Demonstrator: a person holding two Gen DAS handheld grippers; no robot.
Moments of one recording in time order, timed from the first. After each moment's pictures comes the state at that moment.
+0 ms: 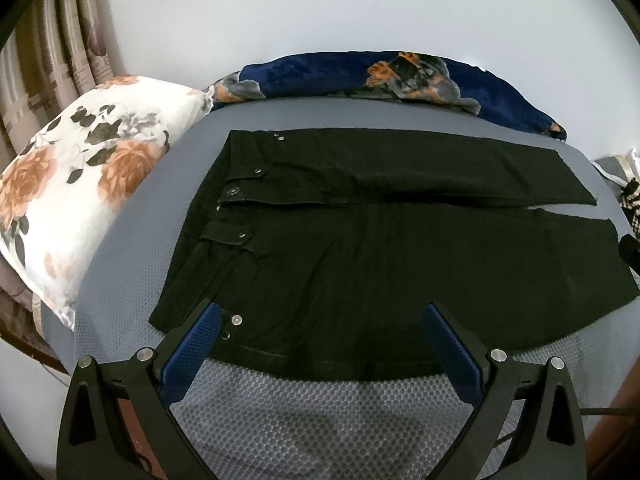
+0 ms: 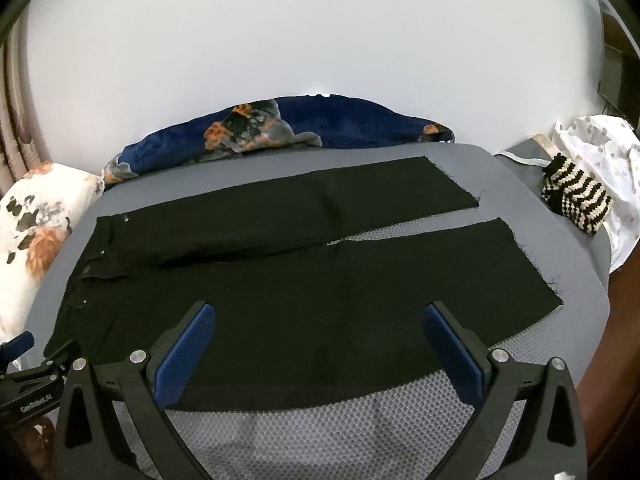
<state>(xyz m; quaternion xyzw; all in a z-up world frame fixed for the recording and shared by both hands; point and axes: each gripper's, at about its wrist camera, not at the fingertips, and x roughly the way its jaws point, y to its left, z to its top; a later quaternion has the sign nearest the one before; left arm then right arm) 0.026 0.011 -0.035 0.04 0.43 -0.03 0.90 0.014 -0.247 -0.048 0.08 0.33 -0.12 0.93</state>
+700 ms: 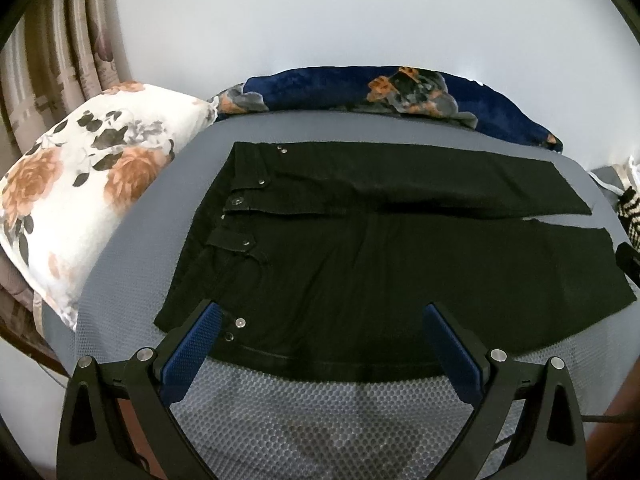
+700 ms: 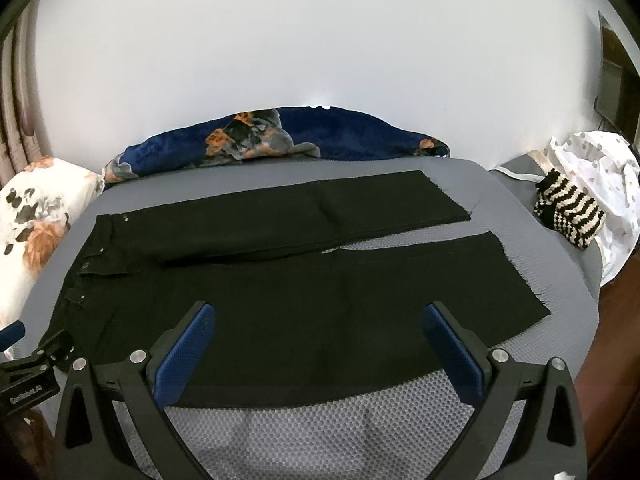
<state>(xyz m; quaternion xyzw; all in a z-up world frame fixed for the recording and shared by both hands) 0.015 0.014 -0.025 0.03 0.41 -0.03 0.91 0.002 -0.240 -0.041 0.05 0.31 -0.13 0.94</state>
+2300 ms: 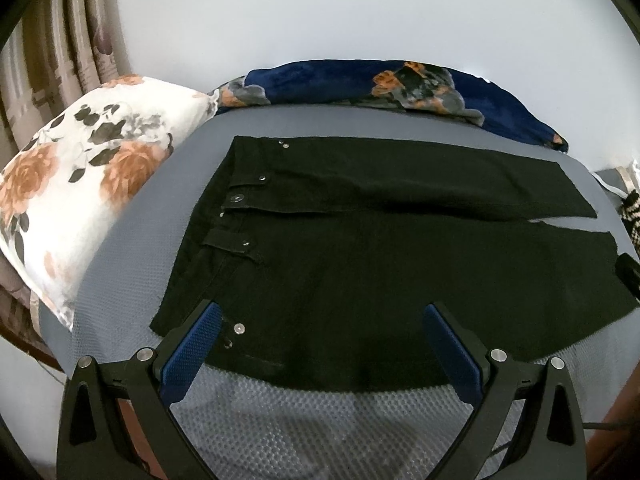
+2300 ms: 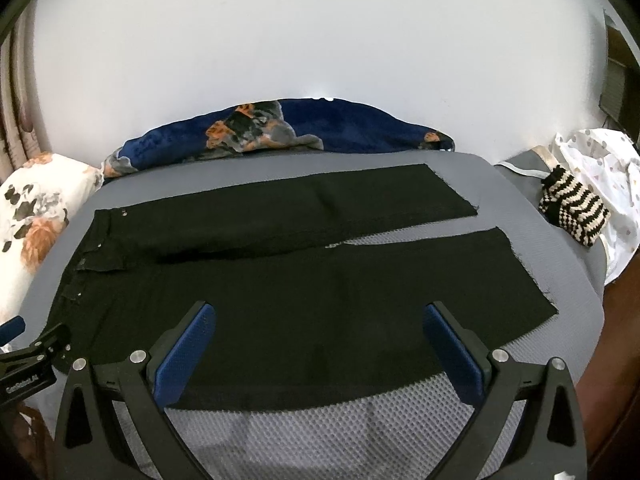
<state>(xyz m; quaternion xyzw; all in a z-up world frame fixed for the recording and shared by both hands) 0.033 0.013 -0.032 0.03 0.42 -0.02 0.91 0.017 -0.241 -0.047 0.06 0.33 -0.12 0.94</state>
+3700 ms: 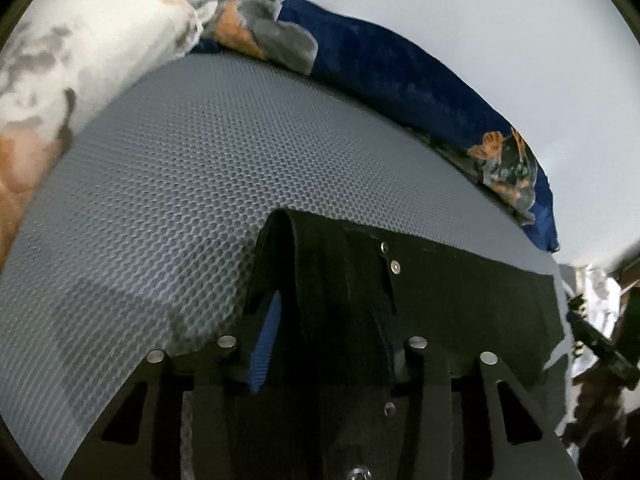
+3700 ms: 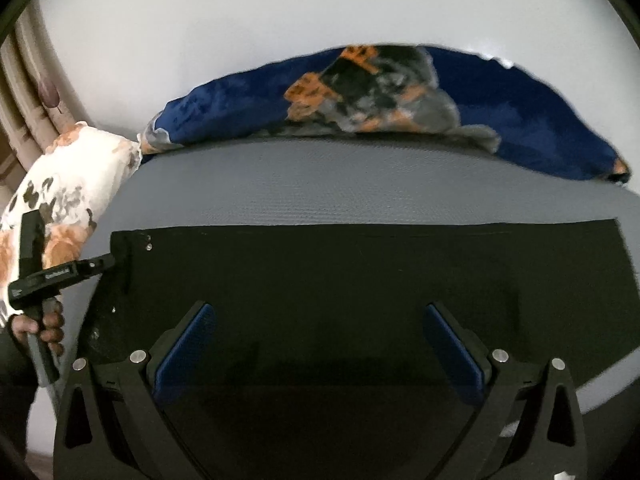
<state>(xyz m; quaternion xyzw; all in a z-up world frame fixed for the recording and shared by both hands) 0.367 0.189 -0.123 -0.18 0.51 -0.16 0.83 0.314 -0.202 -0.082 0.07 0.44 0.07 0.89</state>
